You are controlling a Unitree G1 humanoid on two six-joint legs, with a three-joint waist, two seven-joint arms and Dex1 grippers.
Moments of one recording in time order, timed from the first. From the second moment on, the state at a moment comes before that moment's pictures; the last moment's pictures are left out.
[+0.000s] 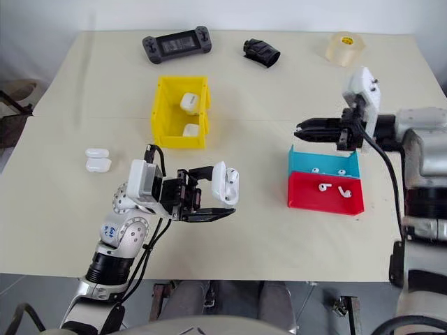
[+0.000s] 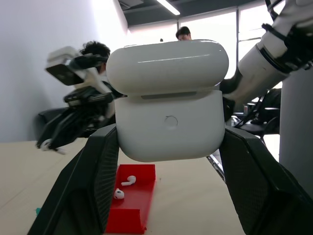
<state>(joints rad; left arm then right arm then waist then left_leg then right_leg) -0.34 0.24 -0.11 -0.14 -0.60 0.01 -1.18 -0.68 -0.78 -0.19 0.07 0.44 0.72 1.33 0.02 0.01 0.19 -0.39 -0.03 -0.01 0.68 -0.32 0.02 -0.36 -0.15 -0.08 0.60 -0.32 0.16</state>
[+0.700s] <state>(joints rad) -0.46 0.16 -0.07 0.00 -0.61 0.03 -1.16 -0.24 -0.26 -0.34 -0.72 1.20 0.76 0.49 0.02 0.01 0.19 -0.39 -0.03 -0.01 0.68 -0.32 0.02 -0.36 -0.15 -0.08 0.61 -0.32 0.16</state>
